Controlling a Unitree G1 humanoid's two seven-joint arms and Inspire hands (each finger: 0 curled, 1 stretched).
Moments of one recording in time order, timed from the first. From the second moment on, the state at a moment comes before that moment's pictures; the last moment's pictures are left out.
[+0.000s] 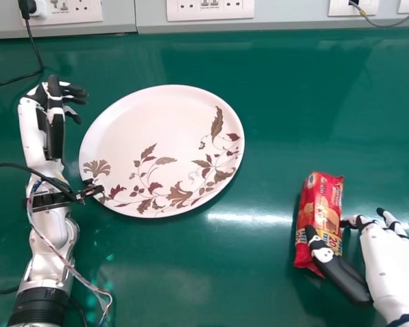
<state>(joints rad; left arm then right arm) -0.27 0.20 0.17 0.44 0.13 -0.70 0.29 0.80 0.06 -0.04 -1.05 -1.36 0.08 0.39</state>
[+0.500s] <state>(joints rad) -0.27 0.20 0.17 0.44 0.18 -0.69 0.32 0.62 0.06 -0.09 -1.05 -1.44 0.10 0.64</state>
